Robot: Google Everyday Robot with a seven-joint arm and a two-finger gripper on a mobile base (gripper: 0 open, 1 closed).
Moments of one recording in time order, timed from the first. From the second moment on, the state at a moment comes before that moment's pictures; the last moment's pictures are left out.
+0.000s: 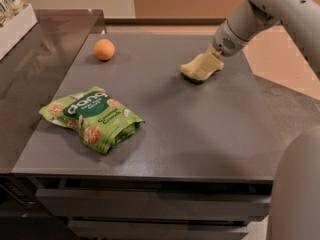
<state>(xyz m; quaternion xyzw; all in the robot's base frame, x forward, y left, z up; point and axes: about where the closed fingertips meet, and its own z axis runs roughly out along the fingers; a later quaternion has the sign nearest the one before) 0.692 -0.144 0.860 -0.52 0.82 0.11 0.24</state>
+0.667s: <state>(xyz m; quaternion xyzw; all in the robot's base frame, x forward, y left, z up) 0.694 -0.086 0.893 -0.55 0.78 0.13 0.28</state>
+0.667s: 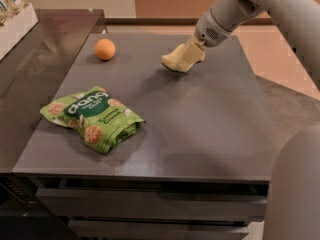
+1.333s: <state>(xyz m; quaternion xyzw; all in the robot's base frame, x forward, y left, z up) 0.706 -0.010 0.894 -0.58 0.75 0.14 0.29</state>
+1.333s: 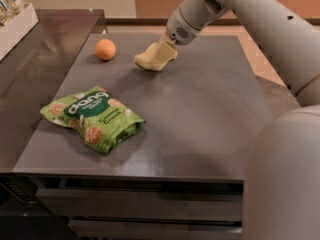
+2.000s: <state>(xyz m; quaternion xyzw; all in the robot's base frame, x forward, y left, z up) 0.720 0.051 0.877 -0.62 0.72 0.15 0.28</state>
